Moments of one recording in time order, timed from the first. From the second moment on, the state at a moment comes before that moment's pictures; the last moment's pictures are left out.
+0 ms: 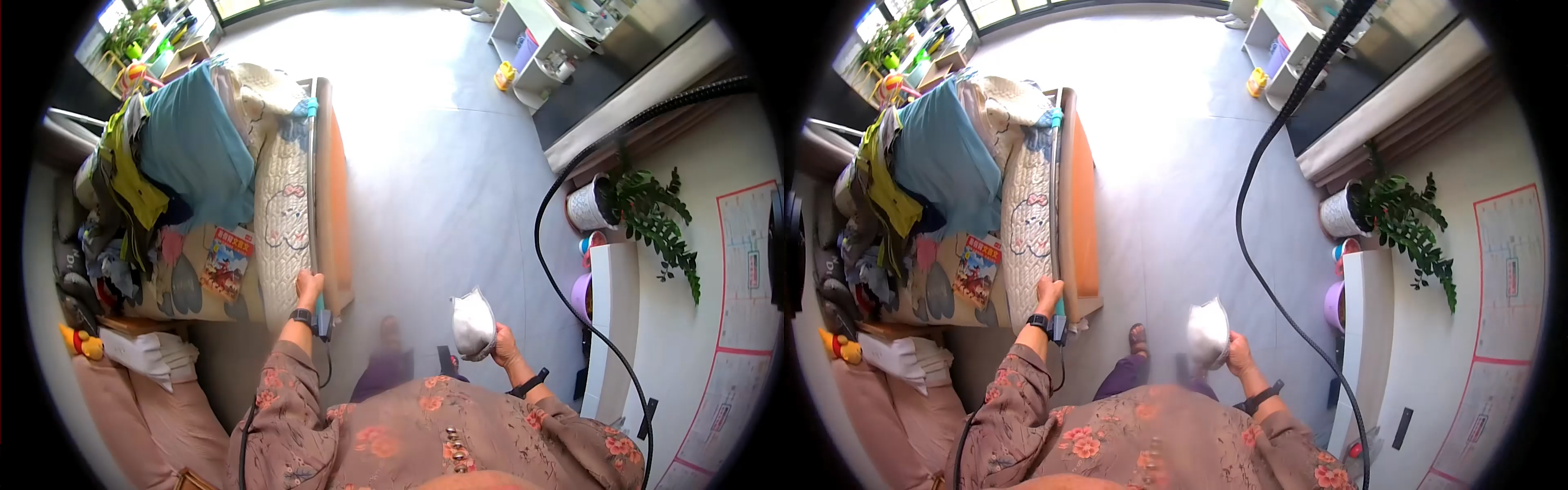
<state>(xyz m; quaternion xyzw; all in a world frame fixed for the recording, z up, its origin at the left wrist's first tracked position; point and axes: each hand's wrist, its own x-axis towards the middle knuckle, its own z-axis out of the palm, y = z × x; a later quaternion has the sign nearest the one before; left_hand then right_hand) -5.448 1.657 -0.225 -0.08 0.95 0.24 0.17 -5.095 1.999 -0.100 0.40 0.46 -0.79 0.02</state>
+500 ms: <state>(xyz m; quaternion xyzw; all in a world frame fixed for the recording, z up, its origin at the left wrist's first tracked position) -5.391 1.638 -0.108 -0.03 0.92 0.37 0.11 -5.063 2.043 -0.066 0.33 0.47 -0.81 -0.11</state>
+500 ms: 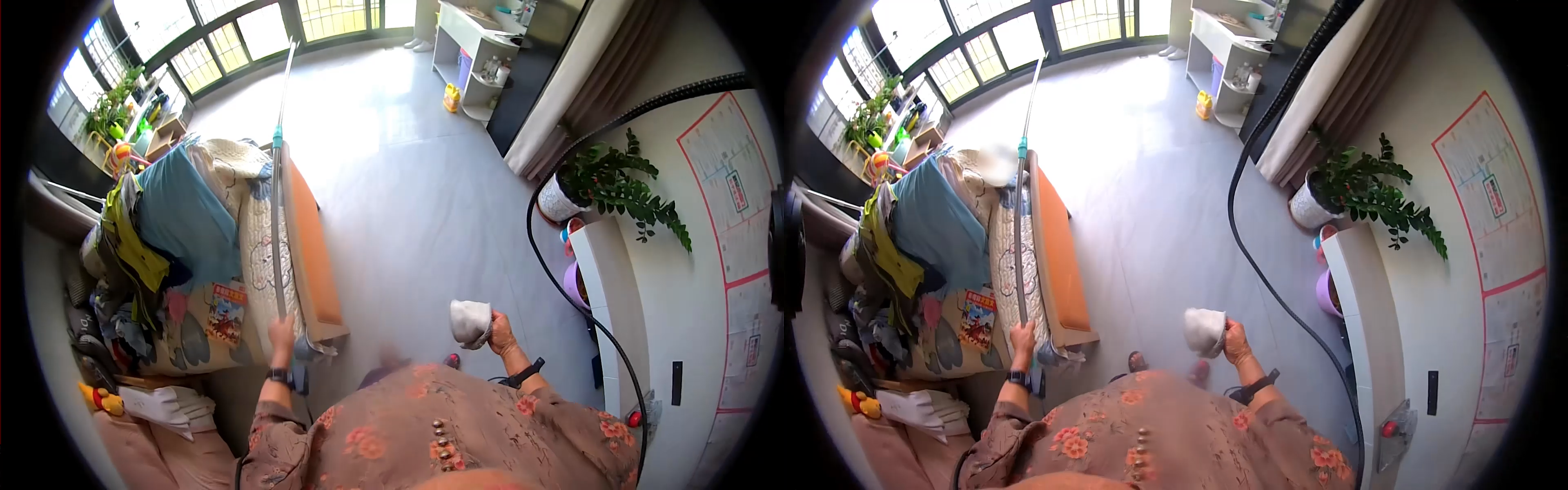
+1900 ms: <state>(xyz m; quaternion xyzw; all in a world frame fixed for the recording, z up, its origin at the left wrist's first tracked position) -5.239 1.858 -0.006 0.36 0.81 0.32 0.34 -4.899 2.368 0.203 0.38 0.88 -0.23 -0.15</state>
